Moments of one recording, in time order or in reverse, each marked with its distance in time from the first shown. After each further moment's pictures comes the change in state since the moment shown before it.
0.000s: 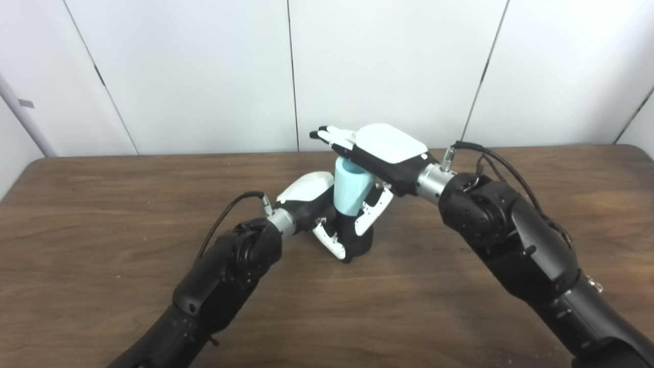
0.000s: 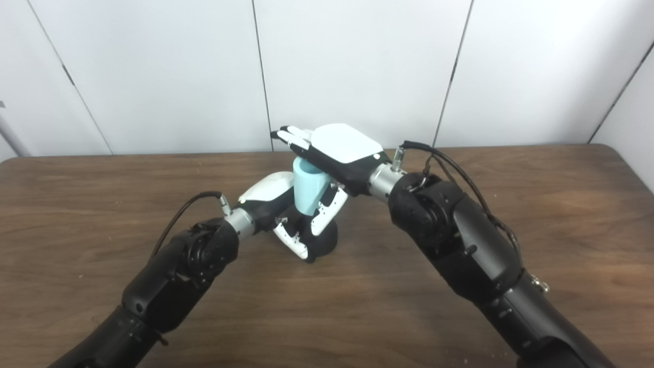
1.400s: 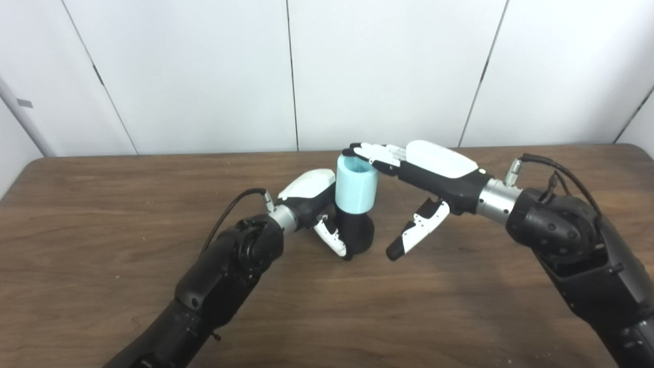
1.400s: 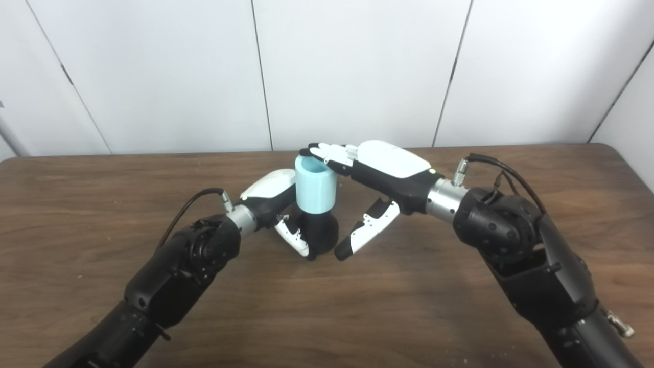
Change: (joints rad) left arm -0.016 -0.003 -0.002 0.024 -0.005 -0.005 0.001; right arm 0.138 -0.129 -0.177 -0.151 0.293 -0.148 0.107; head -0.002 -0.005
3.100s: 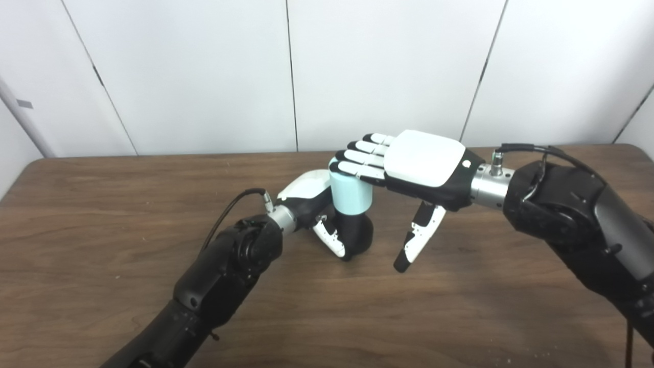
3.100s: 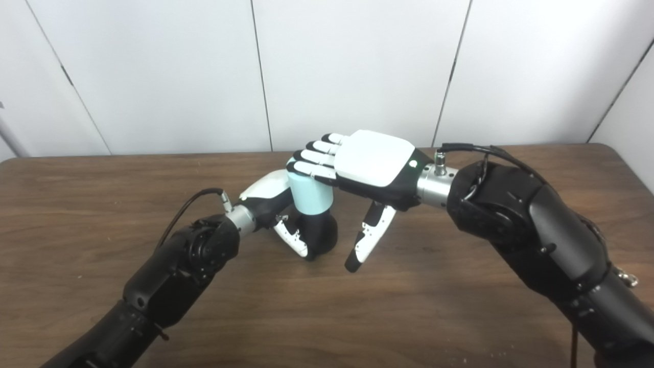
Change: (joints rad) left arm -0.001 0.007 -0.007 0.000 -0.002 -0.001 0.000; right arm -0.132 -0.107 0.164 -0.022 -0.316 -0.222 0.048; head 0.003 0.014
